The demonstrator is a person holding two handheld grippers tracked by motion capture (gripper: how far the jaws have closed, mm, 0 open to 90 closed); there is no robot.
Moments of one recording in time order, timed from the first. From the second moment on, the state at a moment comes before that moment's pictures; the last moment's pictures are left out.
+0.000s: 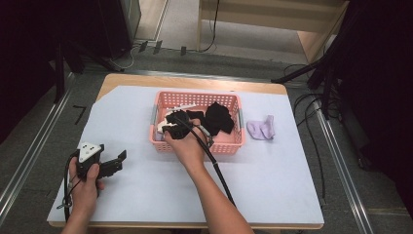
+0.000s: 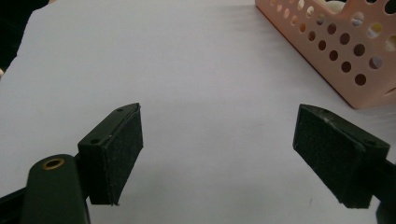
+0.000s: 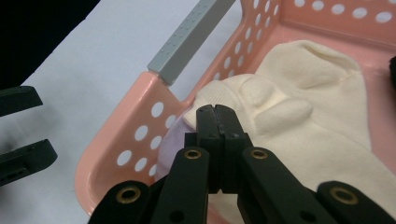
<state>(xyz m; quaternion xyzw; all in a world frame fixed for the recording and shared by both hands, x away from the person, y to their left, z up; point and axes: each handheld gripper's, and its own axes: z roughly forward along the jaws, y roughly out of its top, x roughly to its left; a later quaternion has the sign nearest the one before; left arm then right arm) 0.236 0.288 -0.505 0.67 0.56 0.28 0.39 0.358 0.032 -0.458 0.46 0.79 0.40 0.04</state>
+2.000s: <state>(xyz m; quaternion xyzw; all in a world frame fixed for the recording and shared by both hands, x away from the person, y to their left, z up) 0.236 0.288 -0.505 0.67 0.56 0.28 0.39 0.390 0.050 -0.460 0.40 0.86 0.31 0.01</state>
